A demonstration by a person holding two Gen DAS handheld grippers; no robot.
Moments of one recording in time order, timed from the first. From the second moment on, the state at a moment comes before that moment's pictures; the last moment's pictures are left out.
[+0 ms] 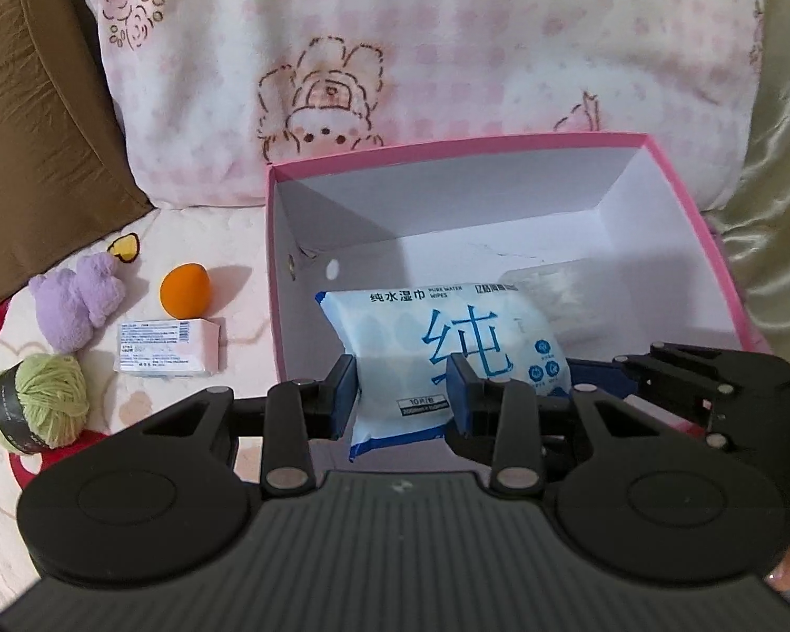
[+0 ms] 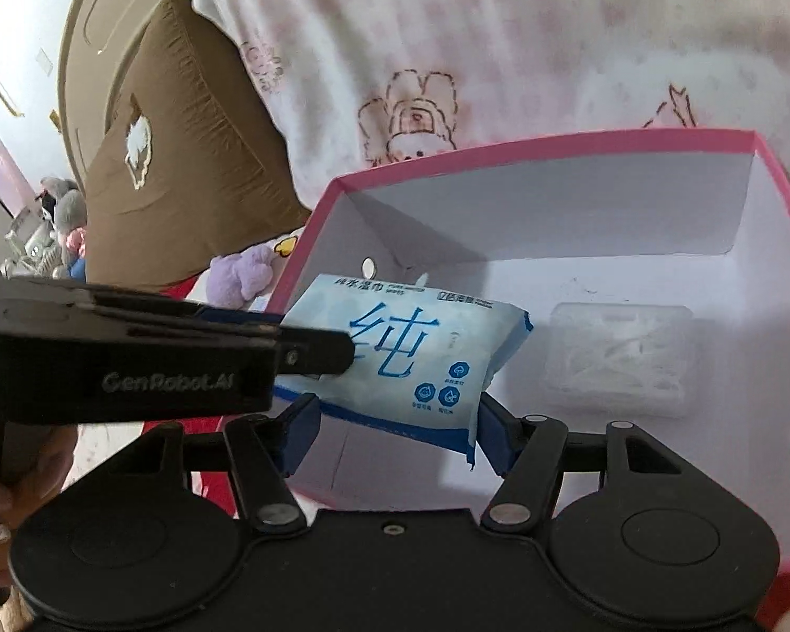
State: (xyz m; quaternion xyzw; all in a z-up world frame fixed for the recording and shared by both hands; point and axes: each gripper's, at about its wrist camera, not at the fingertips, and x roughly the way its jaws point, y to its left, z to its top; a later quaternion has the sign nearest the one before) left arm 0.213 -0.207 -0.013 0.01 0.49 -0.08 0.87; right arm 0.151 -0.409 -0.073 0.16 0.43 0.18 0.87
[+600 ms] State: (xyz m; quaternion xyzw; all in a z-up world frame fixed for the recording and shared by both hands) left arm 0.245 -0.223 -0.051 0.01 0.52 -0.05 0.85; right arm 0.196 -0.423 -0.116 0.18 0.50 0.17 0.83
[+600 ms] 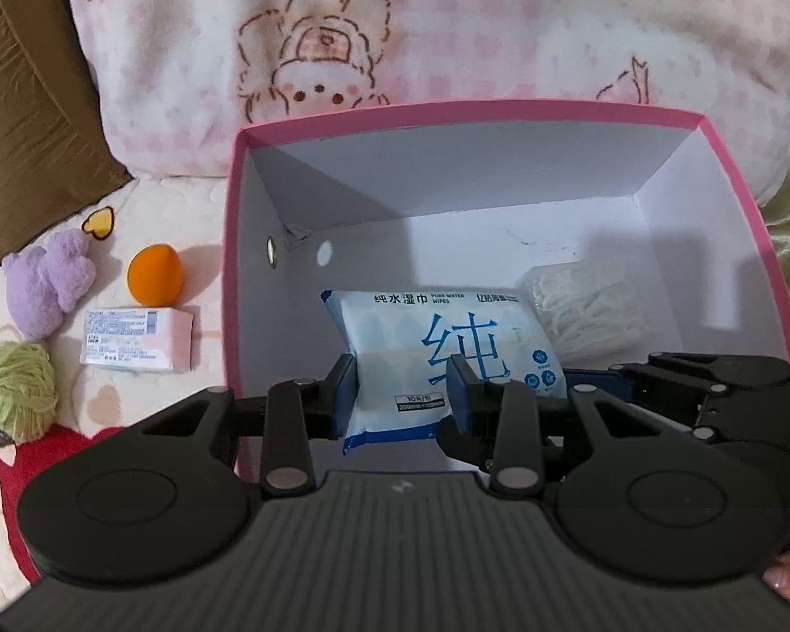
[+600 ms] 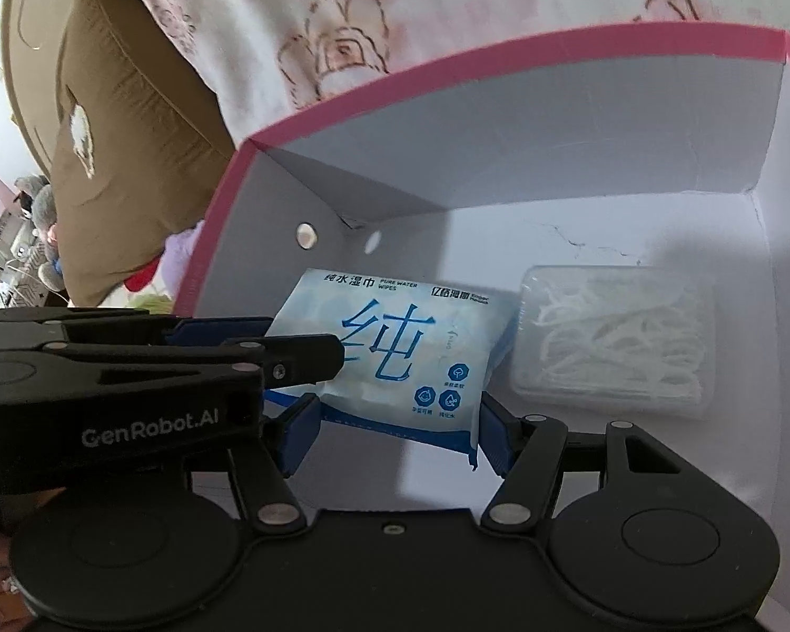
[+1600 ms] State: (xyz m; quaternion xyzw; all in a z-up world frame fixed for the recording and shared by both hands) left arm 0.240 -0.238 -0.049 0.00 0.48 -0.08 0.87; right arm 0.182 -0.424 -0.094 0.08 0.48 0.10 0.87
